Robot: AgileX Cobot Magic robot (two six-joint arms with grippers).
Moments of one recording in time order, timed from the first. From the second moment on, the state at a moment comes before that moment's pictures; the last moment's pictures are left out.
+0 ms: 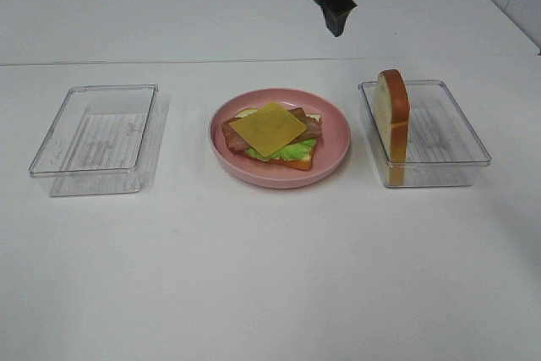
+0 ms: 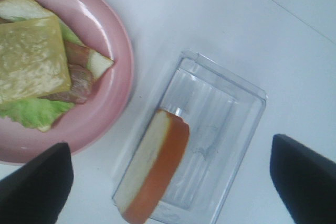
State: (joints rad) left arm 0.03 0.00 -0.52 -0.02 1.08 -0.01; right arm 0.48 2.02 -1.95 -0.28 1.21 -0.03
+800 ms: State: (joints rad) left arm 0.03 0.00 -0.52 -0.02 1.08 -0.01; right arm 0.37 2.01 -1.73 -0.14 1.11 -0.02
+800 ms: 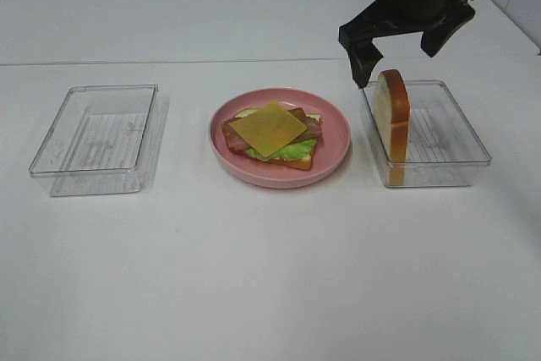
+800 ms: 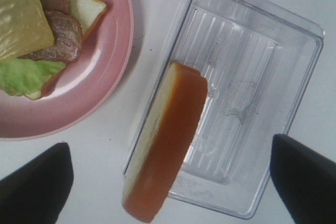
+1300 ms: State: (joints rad) left arm 0.03 0.00 -0.52 -0.02 1.08 -0.01; right arm 0.37 2.09 -1.67 -0.14 1.03 0.00
